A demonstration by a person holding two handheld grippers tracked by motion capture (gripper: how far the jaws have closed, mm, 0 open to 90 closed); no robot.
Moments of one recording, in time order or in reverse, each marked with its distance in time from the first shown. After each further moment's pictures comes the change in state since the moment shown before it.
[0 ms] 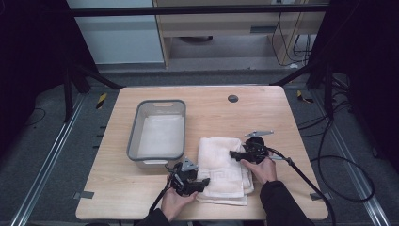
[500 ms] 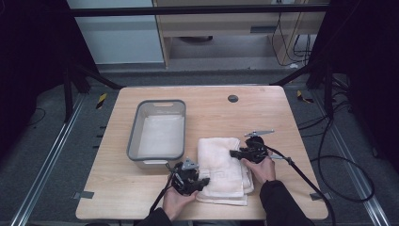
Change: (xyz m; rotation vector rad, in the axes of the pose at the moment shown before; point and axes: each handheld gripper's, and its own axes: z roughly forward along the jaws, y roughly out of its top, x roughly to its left) left arm -0.003 0.003 -0.001 0.017 -0.028 -0.005; right arm 0.000 0.002 -0.001 0.011 0.095 0.038
